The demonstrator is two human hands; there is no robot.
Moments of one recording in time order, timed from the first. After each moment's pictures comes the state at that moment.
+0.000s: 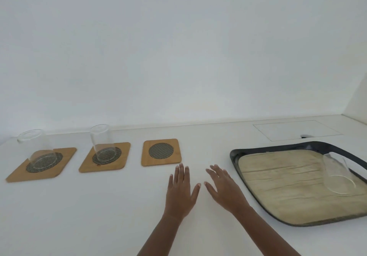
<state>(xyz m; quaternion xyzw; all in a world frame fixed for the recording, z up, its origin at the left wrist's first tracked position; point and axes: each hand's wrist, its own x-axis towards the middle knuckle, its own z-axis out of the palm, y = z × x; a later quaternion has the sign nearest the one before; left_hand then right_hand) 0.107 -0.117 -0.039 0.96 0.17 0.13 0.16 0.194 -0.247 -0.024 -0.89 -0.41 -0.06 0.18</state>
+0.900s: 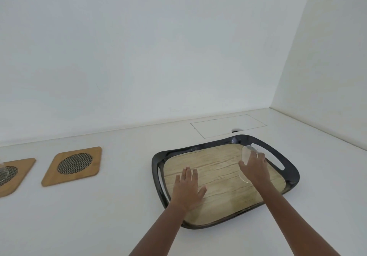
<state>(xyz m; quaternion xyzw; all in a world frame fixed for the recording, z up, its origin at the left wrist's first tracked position) 0.260 -0.314 -0.031 0.99 0.02 -0.04 0.14 0.353 -0.497 0.018 -0.97 0.01 -0.06 0.23</state>
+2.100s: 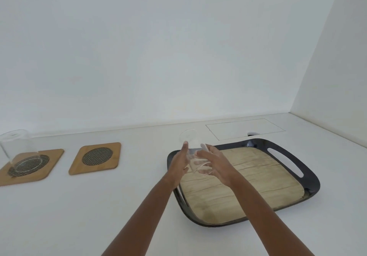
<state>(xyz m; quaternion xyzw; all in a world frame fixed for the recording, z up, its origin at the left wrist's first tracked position) 0.241 -0.268 0.043 0.63 0.14 0.04 0.76 0.297 -0.386 0.052 -0.69 -0.18 0.25 0.65</state>
